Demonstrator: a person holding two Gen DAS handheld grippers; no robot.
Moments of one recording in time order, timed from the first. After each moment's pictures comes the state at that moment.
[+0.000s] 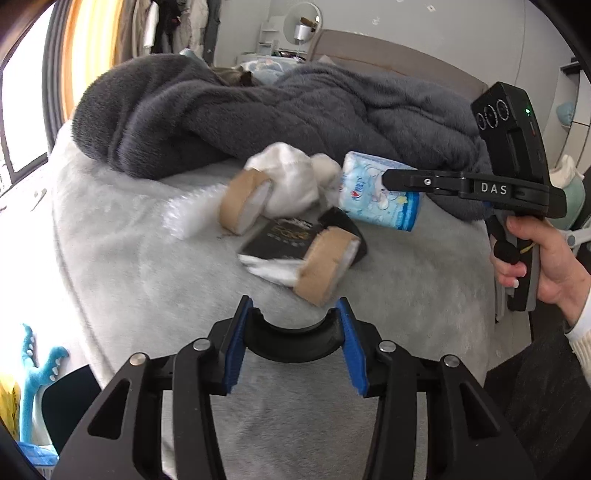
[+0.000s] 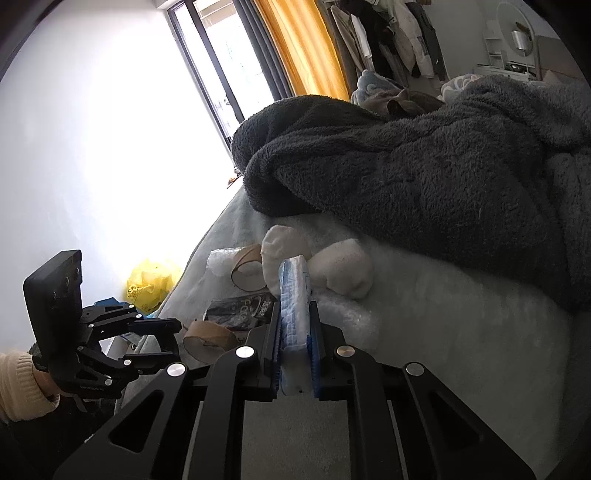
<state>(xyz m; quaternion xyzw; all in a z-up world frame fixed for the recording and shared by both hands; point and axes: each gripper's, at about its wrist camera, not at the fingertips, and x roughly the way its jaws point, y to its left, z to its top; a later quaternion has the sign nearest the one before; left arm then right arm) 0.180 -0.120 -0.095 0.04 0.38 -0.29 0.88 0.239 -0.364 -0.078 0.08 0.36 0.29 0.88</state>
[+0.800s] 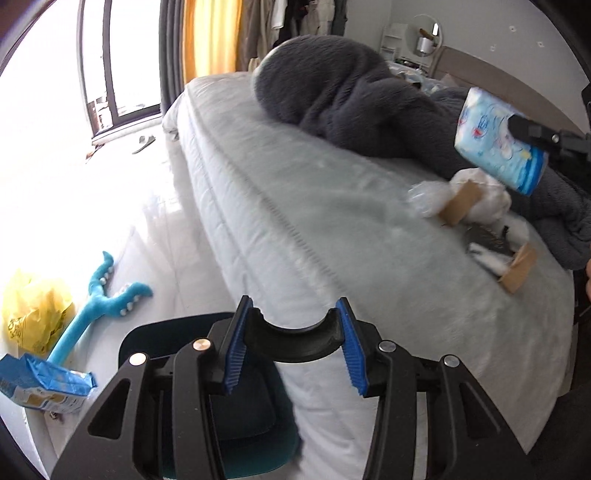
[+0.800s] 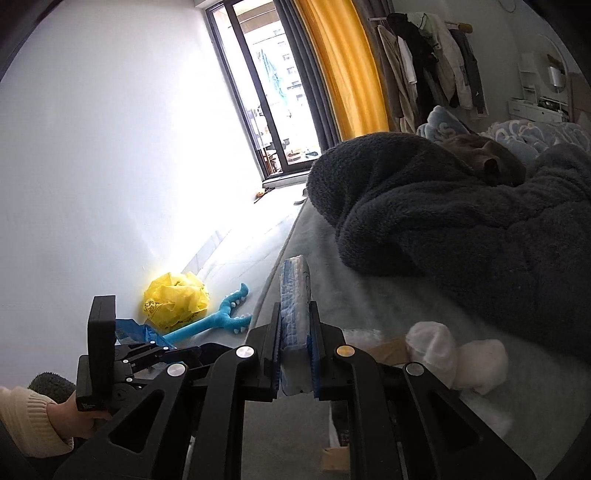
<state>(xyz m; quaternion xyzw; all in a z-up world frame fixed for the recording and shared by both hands) 0.195 0.023 -0.111 -0.01 0.42 -0.08 0.90 0.259 -0.223 -0.027 0.05 0.31 0.34 0.89</state>
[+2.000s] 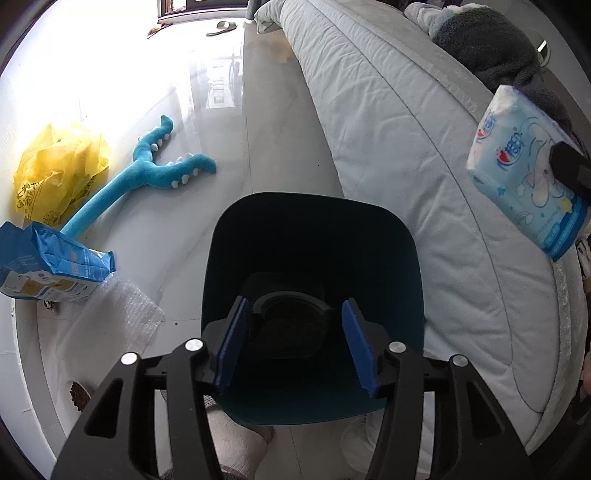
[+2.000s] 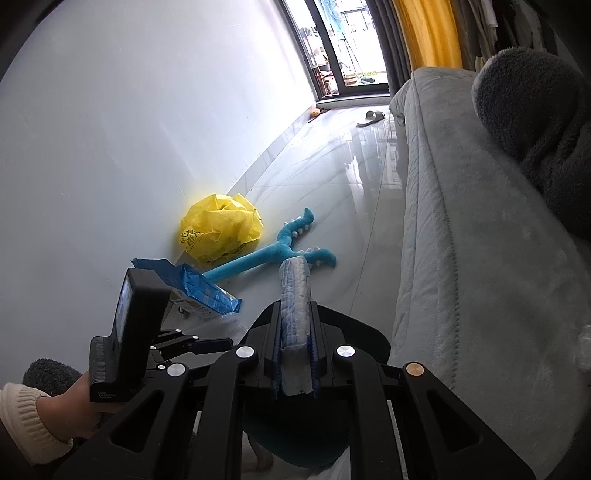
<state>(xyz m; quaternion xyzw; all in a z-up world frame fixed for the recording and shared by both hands) 0.174 0.178 -0.190 -0.13 0.56 0.01 0.82 0.245 -0.006 -0.099 0.00 0.43 0.41 0.80</state>
